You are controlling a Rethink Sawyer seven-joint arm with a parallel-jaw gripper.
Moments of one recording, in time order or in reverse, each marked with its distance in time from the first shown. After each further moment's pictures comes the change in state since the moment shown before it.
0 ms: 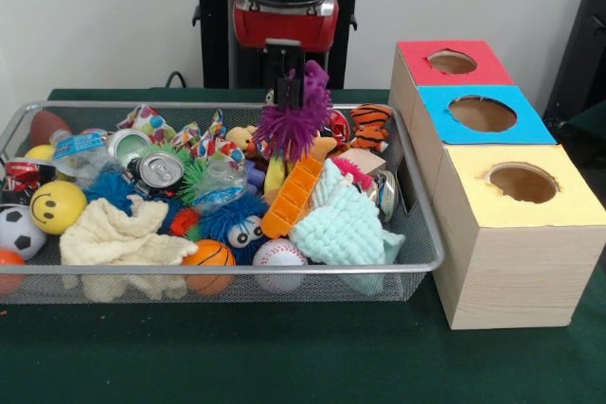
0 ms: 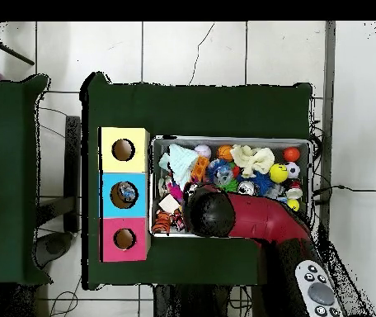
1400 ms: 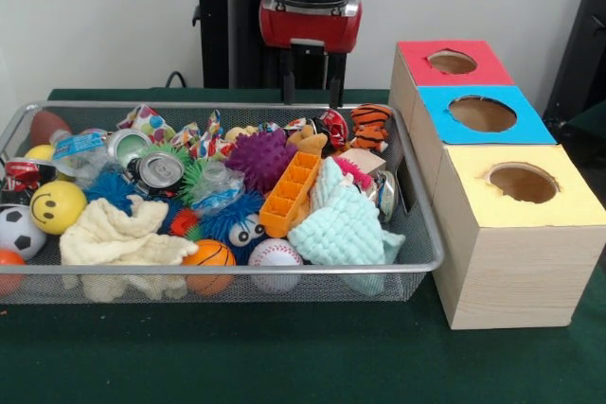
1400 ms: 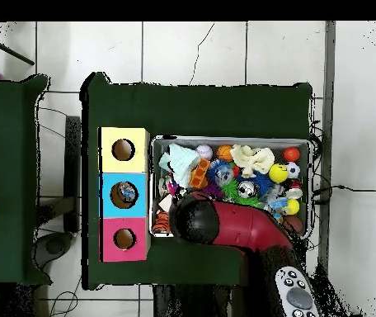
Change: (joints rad) arm 0.093 0.012 -0.078 0.052 0.092 -0.083 0.000
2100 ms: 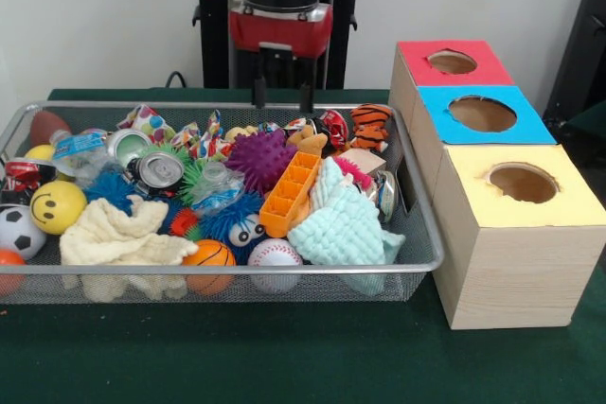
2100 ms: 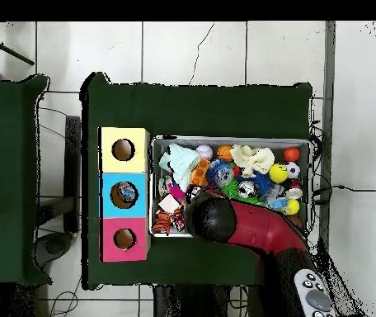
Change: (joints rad) arm -0.066 0.018 -0.004 -0.020 0.020 -0.001 0.000
